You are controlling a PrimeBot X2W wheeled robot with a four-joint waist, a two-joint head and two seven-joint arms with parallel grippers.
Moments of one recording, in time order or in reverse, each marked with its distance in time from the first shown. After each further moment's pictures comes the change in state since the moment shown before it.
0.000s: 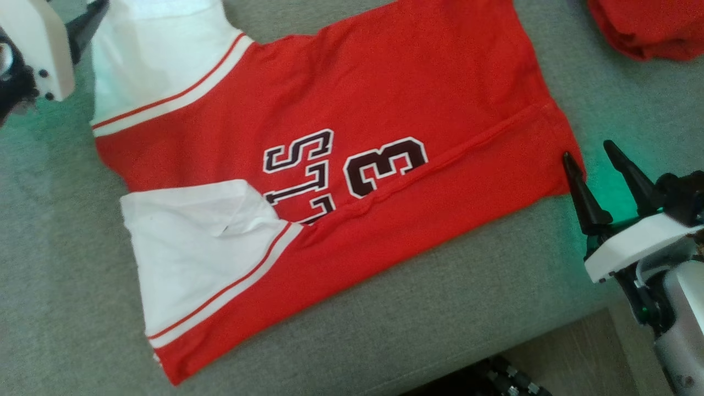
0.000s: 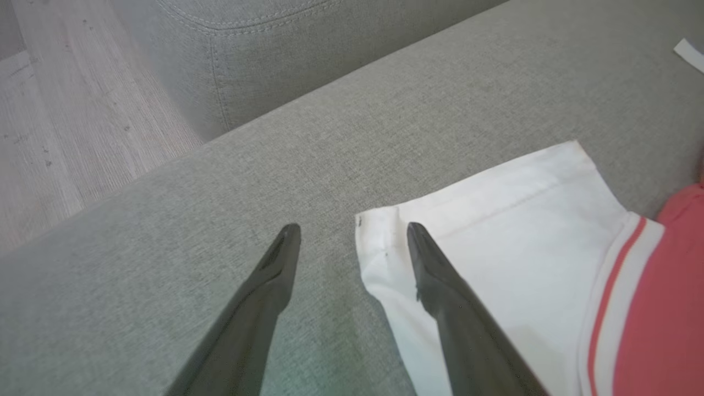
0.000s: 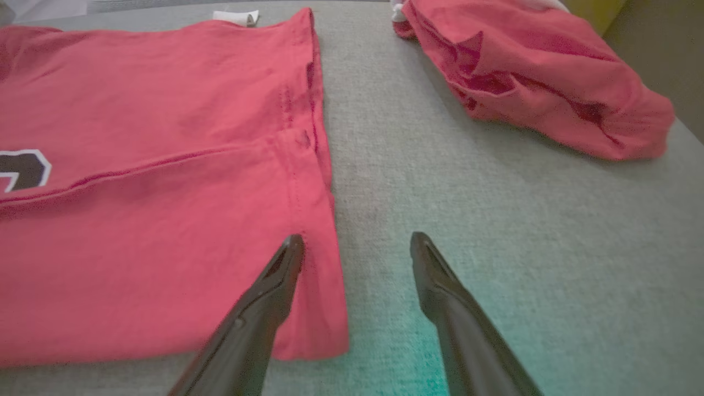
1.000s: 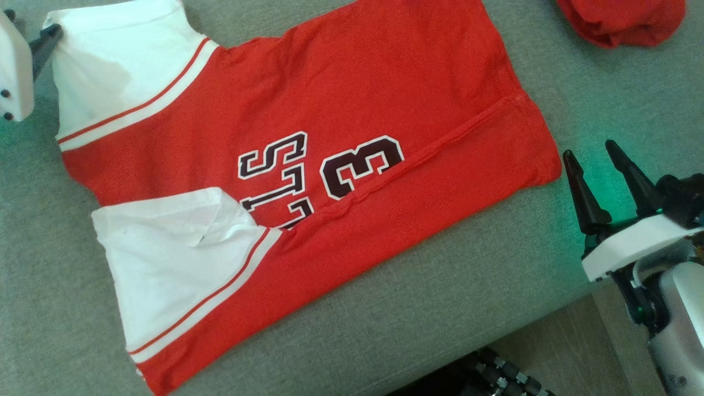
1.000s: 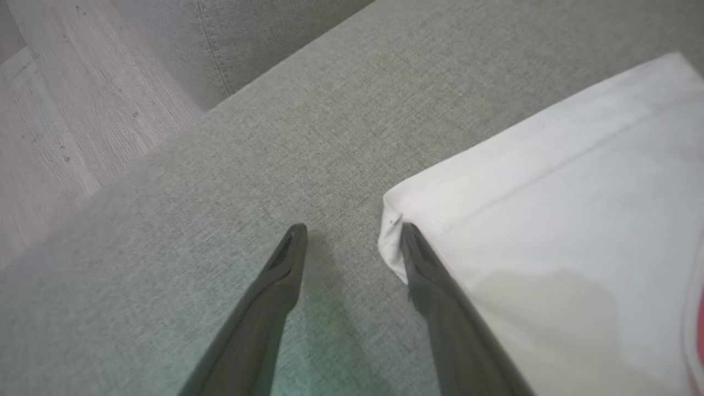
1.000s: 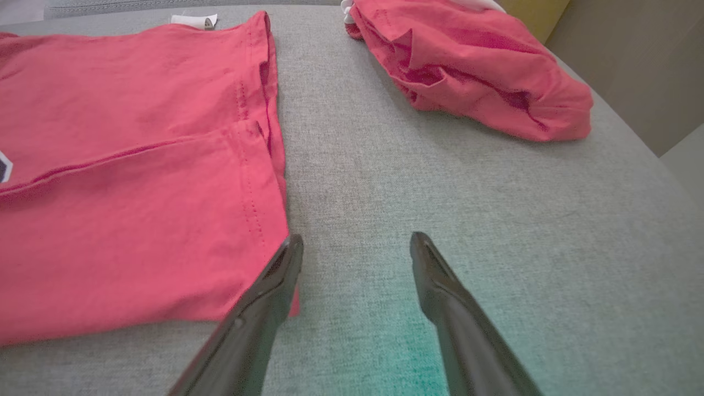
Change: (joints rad) left arm -0.054 0.092 -0.174 0.053 -0.020 0.000 -0.001; right arm 0.002 0.040 -0.035 0.016 -0.035 0.000 -0.017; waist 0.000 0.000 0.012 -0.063
